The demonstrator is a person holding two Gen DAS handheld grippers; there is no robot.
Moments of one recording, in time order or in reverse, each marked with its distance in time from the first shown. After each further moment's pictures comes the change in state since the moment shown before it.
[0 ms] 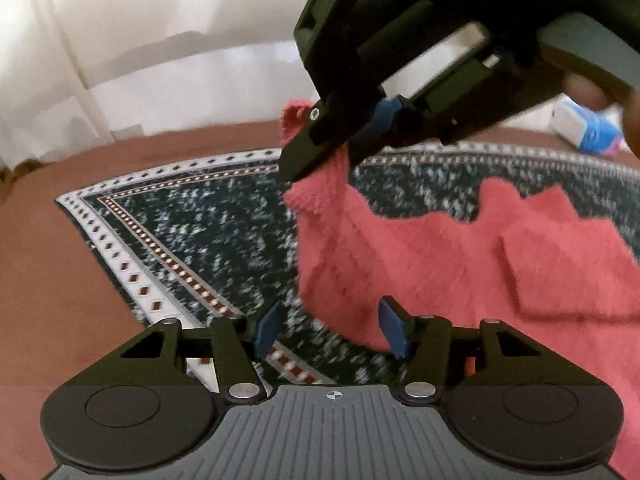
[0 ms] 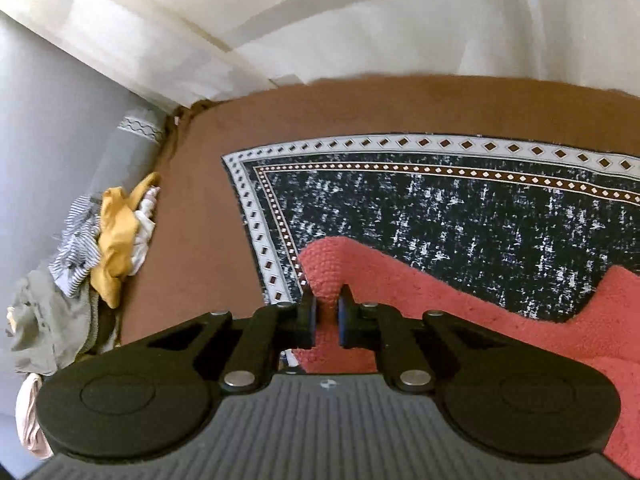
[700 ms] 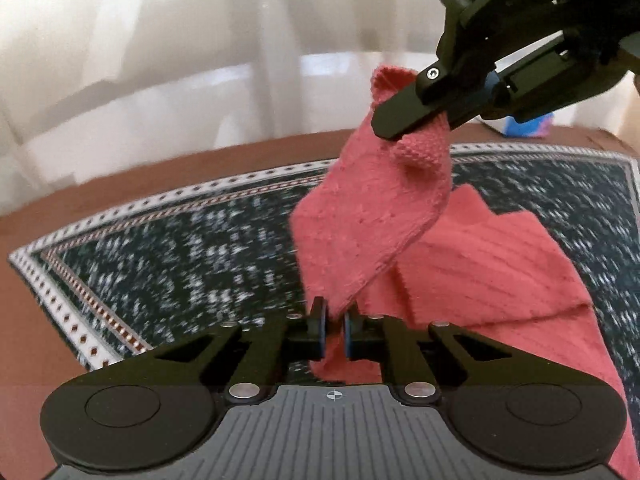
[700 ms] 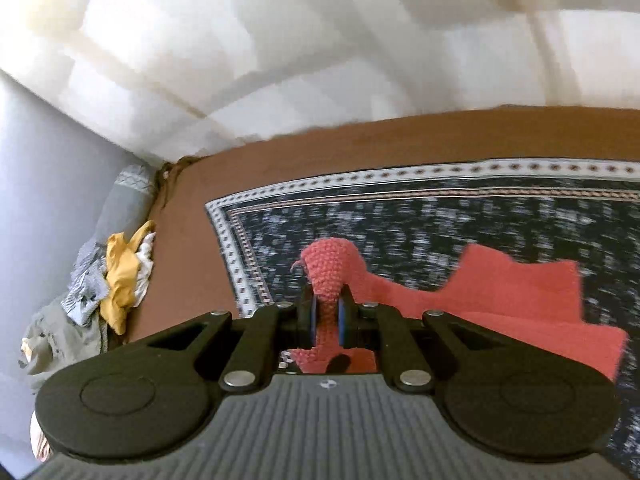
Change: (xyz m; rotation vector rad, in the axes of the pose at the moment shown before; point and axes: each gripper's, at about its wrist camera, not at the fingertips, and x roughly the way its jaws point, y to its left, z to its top) left arm -0.019 -0.064 0.011 0.200 -0.018 -0.134; right arm -0.113 -0.071 -0.037 0.100 -0.143 -0.041
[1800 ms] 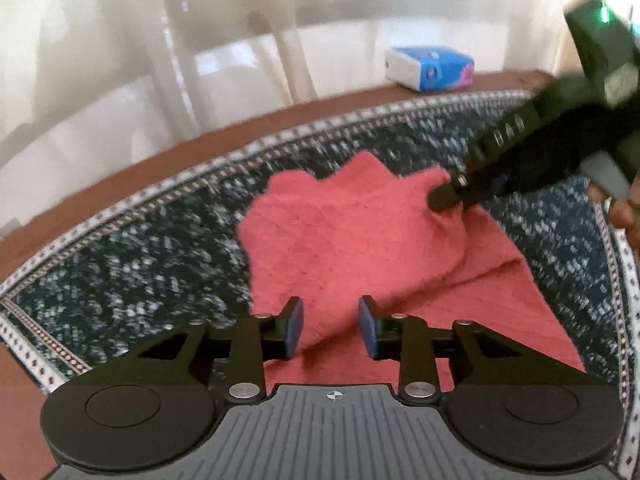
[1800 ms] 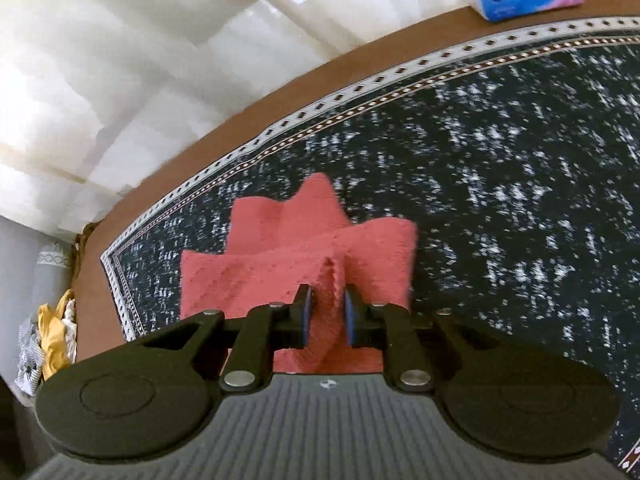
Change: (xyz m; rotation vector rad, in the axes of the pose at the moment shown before) left arm -0.007 -0.044 0.004 0.115 0.045 -0.101; right arm -0.033 -0.147 -0.083 0.271 -0.113 -0.173
